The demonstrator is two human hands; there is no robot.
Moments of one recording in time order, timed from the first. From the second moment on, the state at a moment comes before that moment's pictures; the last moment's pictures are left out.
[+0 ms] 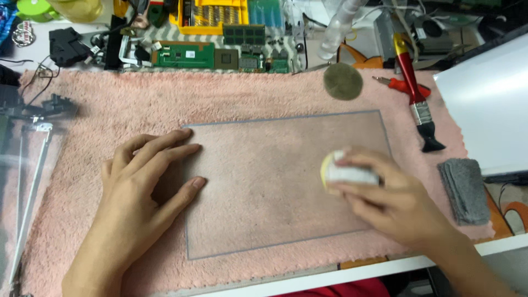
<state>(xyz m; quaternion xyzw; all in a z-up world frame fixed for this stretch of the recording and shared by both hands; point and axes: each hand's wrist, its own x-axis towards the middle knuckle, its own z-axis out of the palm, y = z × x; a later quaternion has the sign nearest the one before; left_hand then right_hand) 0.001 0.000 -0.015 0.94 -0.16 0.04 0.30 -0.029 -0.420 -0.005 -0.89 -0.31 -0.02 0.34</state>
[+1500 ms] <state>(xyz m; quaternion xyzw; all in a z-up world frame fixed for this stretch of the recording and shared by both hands) 0.000 -0.001 -0.021 0.95 -0.16 0.06 0.26 -0.008 -0.428 -0.022 -0.92 -0.25 -0.11 0.27</state>
